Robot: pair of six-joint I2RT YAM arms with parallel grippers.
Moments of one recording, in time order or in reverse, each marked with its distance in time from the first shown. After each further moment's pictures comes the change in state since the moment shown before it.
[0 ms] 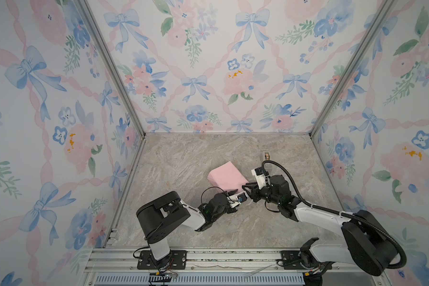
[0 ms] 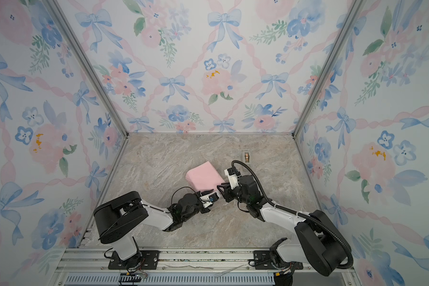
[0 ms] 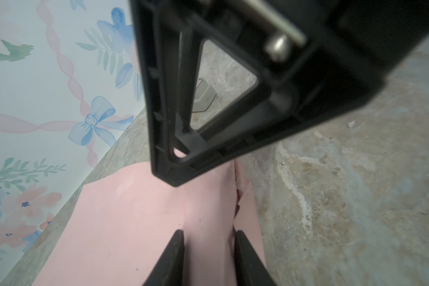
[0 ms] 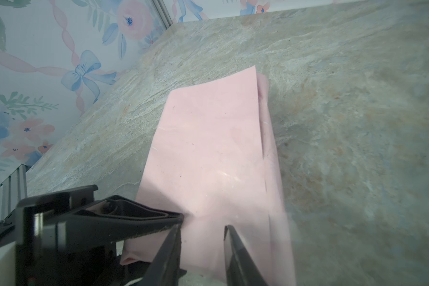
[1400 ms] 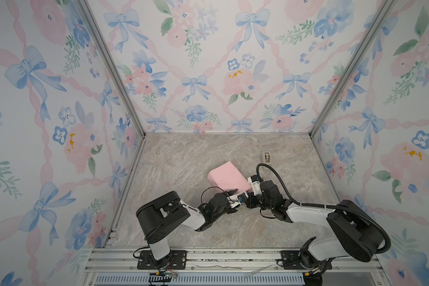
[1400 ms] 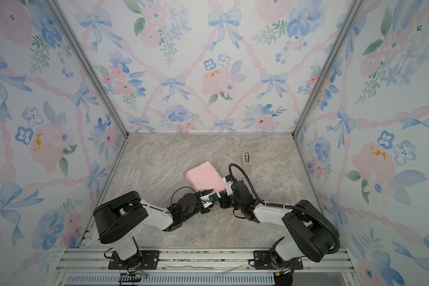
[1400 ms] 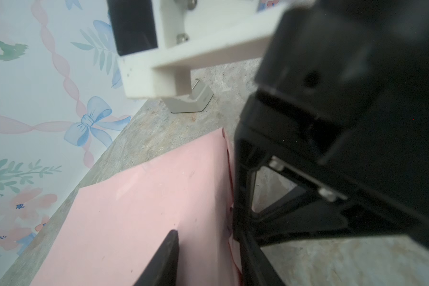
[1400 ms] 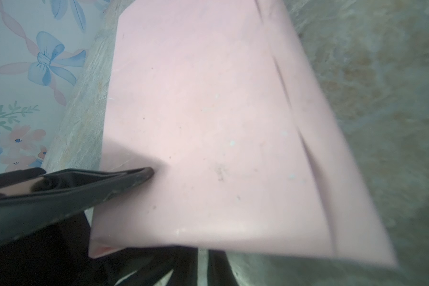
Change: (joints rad) left arm 0.001 -0.007 0.000 -0.013 0.022 -0.006; right arm 0.105 0.170 -0.017 -0.007 0.058 0.257
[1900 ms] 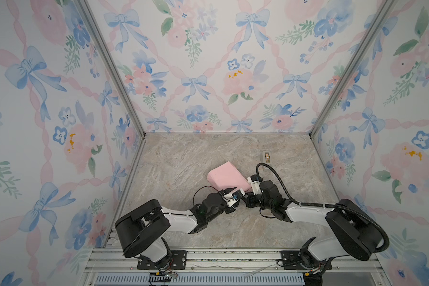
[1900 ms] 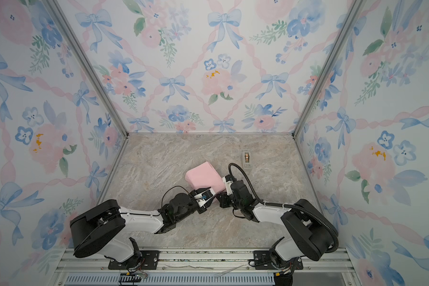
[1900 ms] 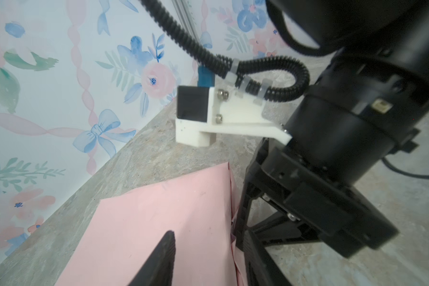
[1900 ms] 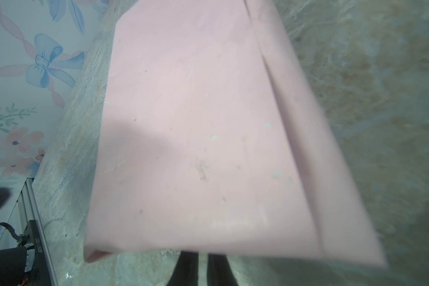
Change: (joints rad) left arm -0.004 -0.261 -0.074 -0.068 0.047 -0.157; right arm 0.001 0.006 0.007 0.007 0.007 0.000
